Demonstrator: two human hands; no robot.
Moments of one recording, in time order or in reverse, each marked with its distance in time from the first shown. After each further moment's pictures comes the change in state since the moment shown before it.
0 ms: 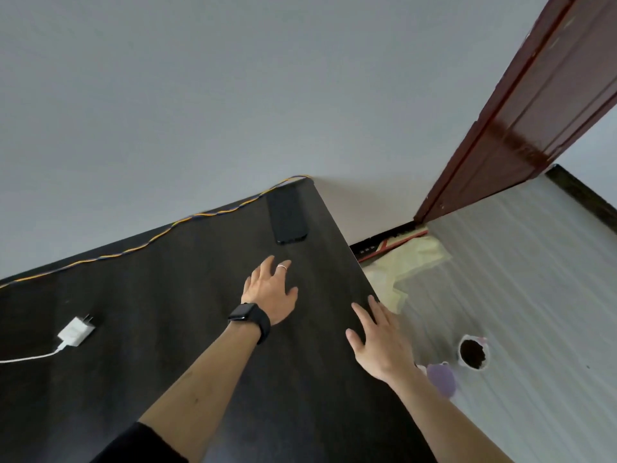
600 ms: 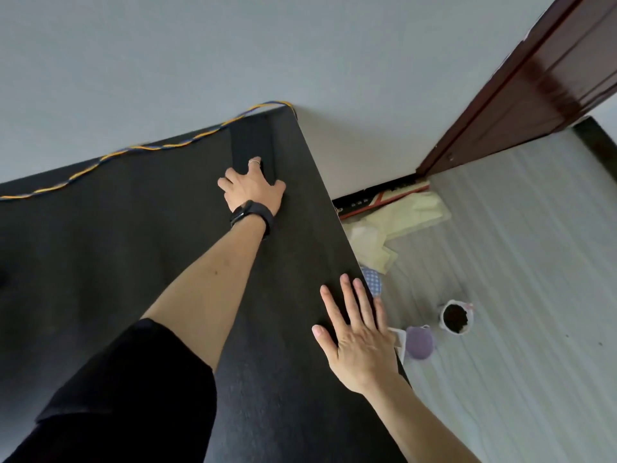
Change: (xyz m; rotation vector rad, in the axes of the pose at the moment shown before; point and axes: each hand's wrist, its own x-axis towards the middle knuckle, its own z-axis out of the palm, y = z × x) left_hand 0.156 0.044 0.038 -0.206 0.271 -0.386; right_hand 0.014 0.045 0.068 -0.186 0.124 -0.199
